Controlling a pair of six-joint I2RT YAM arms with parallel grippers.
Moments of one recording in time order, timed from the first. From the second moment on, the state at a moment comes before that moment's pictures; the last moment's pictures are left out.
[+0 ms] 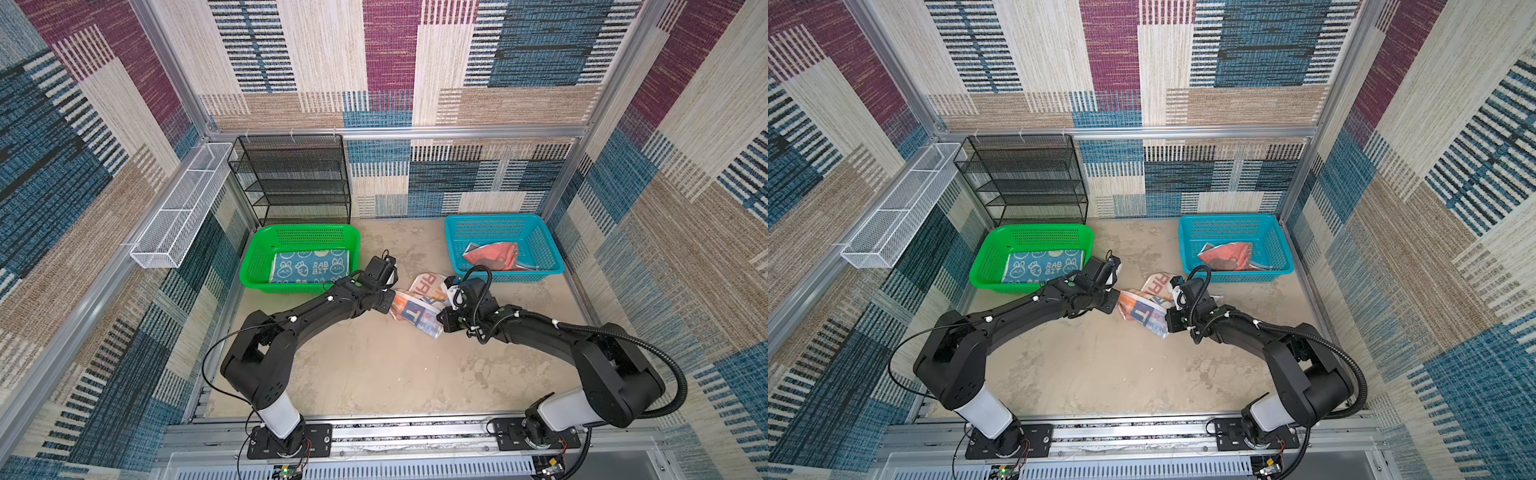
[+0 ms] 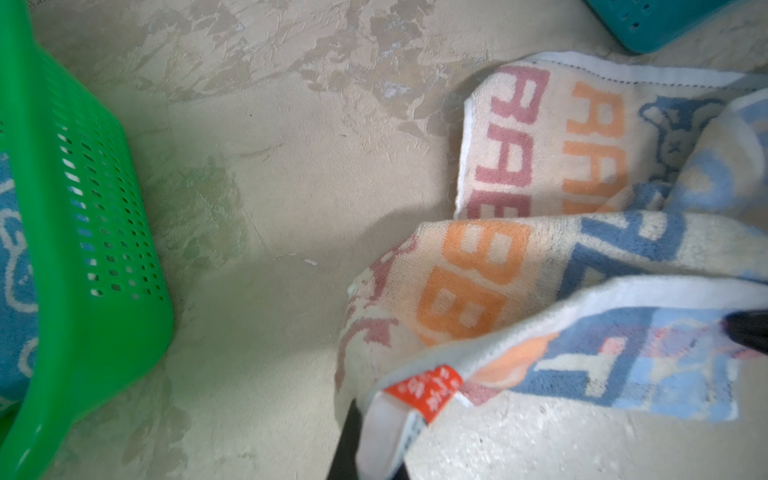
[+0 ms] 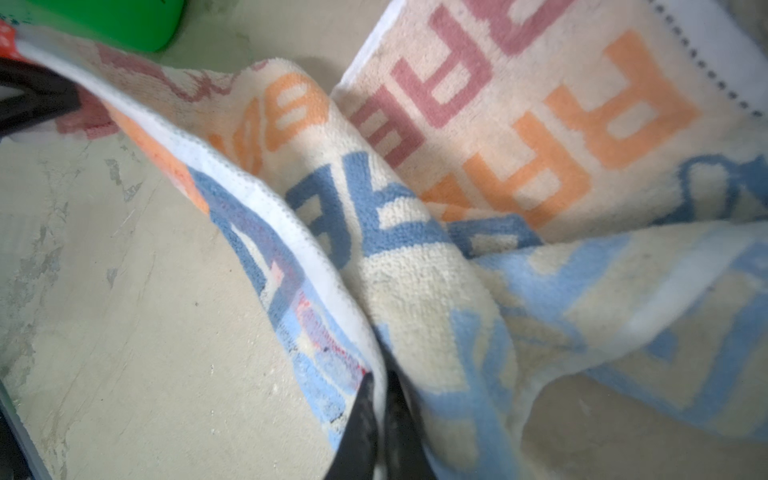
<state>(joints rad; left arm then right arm) -0.64 1.67 1.16 -0.46 -0.16 -0.11 0.49 1.45 0.70 -0.10 -0.25 0.30</state>
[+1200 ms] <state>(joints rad) -0.65 1.00 1.64 -0.61 0.28 -0.11 0.50 0.84 1.31 -0.20 -0.53 0.12</state>
